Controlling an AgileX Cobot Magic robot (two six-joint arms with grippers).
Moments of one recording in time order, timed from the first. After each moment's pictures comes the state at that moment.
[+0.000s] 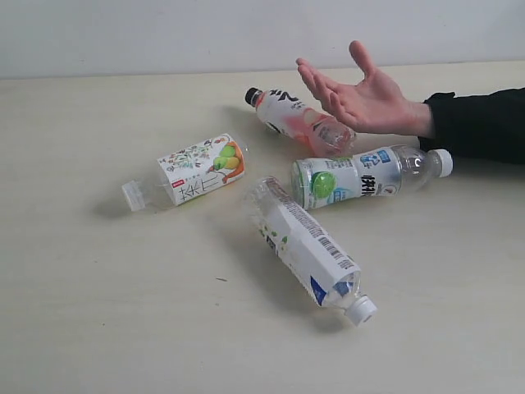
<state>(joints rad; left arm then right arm) -0.03 0.00 0.00 0.12 0.34 -0.11 -0.09 0.02 -0.05 0.18 -0.70 0.44</state>
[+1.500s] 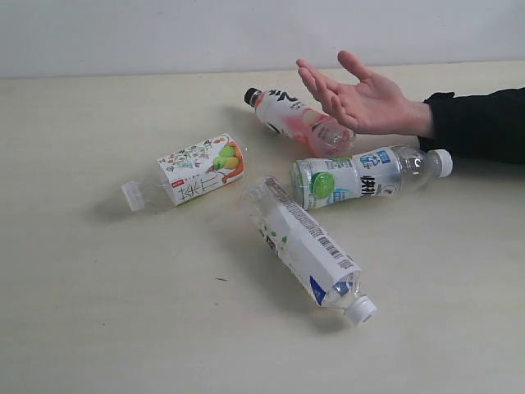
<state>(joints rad) -0.03 0.00 0.00 0.12 0.34 -0.11 0.30 1.28 -0.99 -0.65 0.90 0.11</state>
